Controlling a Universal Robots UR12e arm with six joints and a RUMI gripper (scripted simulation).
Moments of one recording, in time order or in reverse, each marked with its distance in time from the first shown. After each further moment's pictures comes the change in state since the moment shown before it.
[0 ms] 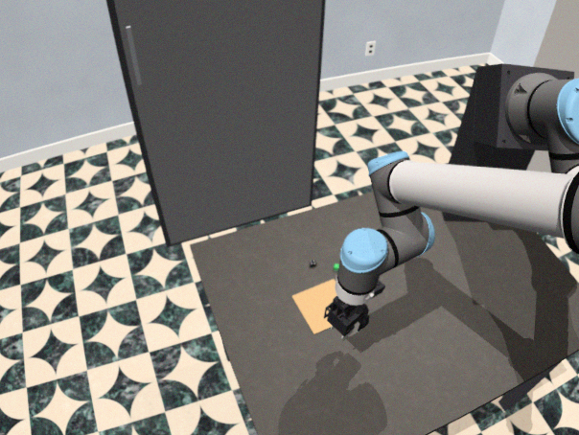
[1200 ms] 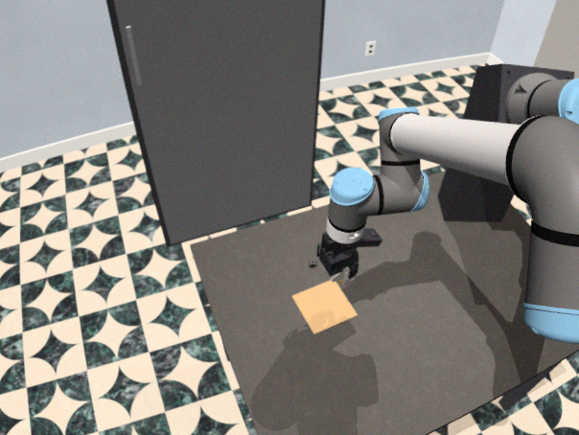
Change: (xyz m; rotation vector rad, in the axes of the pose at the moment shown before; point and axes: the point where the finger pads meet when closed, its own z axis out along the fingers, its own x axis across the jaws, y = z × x) arm -0.110 -0.085 -0.043 0.016 0.000 0.299
